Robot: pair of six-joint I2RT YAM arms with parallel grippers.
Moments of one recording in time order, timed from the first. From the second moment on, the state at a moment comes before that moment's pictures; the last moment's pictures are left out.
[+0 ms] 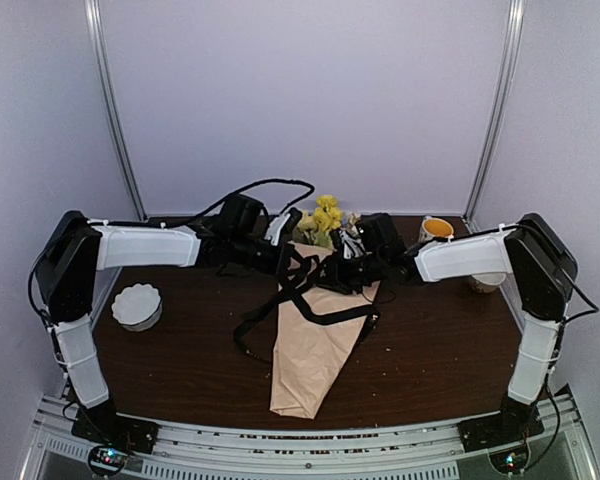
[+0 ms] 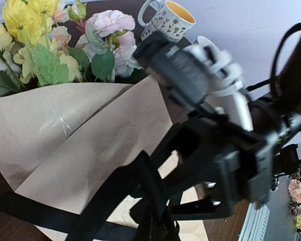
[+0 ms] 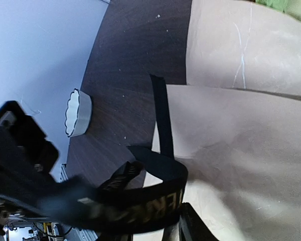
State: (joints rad) left arm -0.71 1.87 1.33 -0.05 0.51 -0.32; right arm 0.68 1.90 1.18 0.10 -0.45 0.77
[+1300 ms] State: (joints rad) left arm -0.71 1.89 1.33 -0.05 0.50 -0.30; right arm 0.71 1.90 1.21 0.09 -0.17 0.40
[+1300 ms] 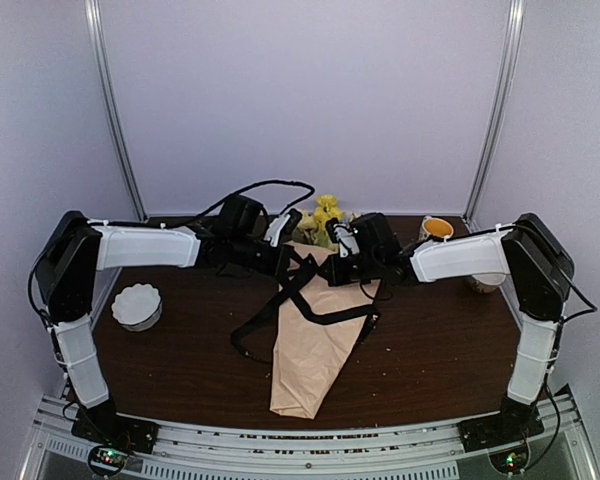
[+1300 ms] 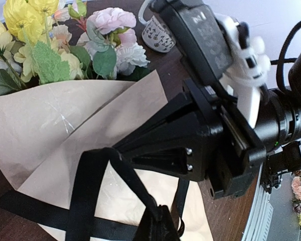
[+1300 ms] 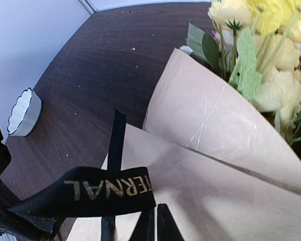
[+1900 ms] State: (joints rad) left arm -0.71 1.86 1.29 -0.03 0.53 -0.27; right arm 0.70 1.85 1.13 0.21 -0.22 0.34
